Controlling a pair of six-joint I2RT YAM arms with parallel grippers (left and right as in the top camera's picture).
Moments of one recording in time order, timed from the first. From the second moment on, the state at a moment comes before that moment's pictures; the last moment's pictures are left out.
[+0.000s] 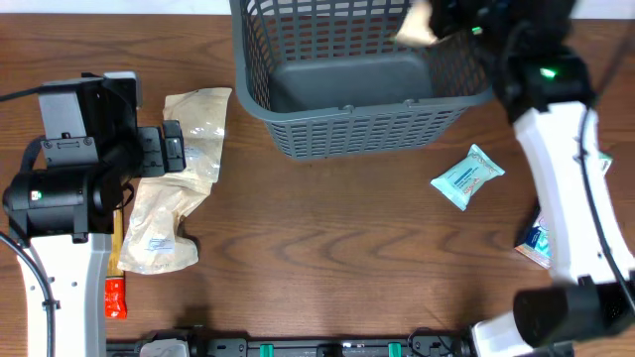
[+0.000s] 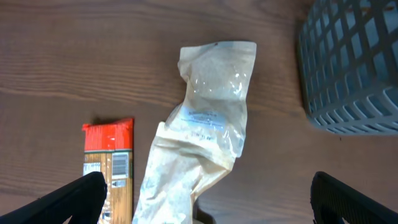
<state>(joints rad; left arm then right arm) 0.06 1.21 1.41 -1.09 -0.01 0.02 0.14 1.72 1.77 -0.40 -0.42 -0.04</state>
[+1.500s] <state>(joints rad) 0.06 1.21 1.41 -1.13 -0.01 0.05 0.17 1.84 1.90 -0.76 -0.19 -0.12</state>
